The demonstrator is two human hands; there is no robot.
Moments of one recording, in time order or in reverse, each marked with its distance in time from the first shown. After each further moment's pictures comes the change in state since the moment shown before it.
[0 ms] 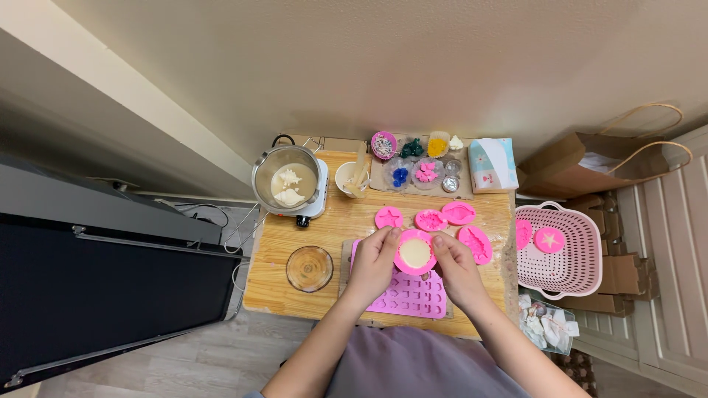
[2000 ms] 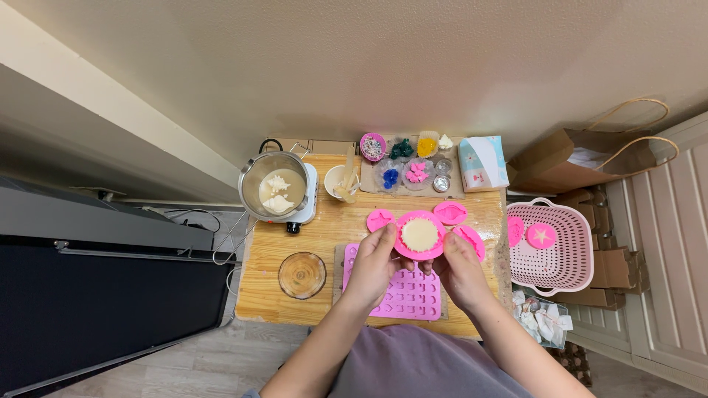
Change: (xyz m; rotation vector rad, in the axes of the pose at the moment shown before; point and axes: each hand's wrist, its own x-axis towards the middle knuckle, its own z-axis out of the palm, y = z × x) left_hand 0.014 -0.002 0.016 -0.687 -0.098 -0.256; right_hand 0.002 -0.002 -0.017 0.253 0.007 0.012
